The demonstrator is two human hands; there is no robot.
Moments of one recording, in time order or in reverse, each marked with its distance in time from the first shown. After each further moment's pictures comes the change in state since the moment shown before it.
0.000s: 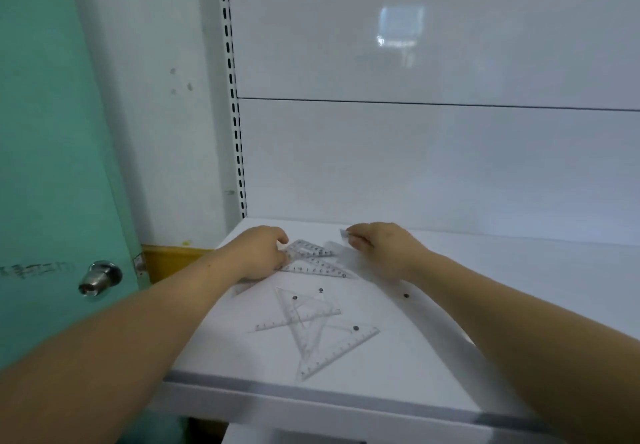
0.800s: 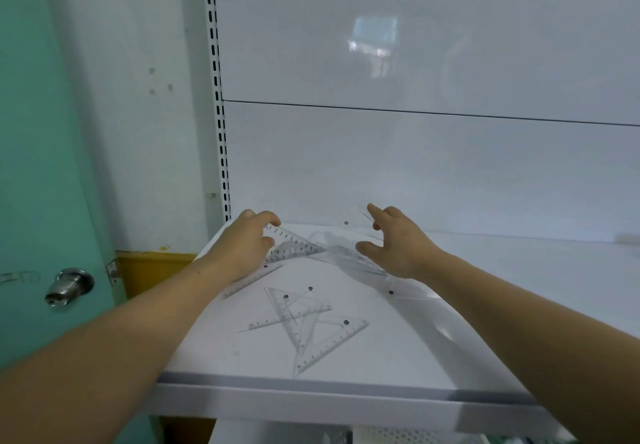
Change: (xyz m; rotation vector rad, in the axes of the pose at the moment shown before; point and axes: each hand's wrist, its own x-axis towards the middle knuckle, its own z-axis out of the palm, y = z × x) left_hand -0.006 -0.002 0.004 -0.297 0.278 0.119; right_hand -0.032 0.006 -0.021 0.061 0.138 0.137
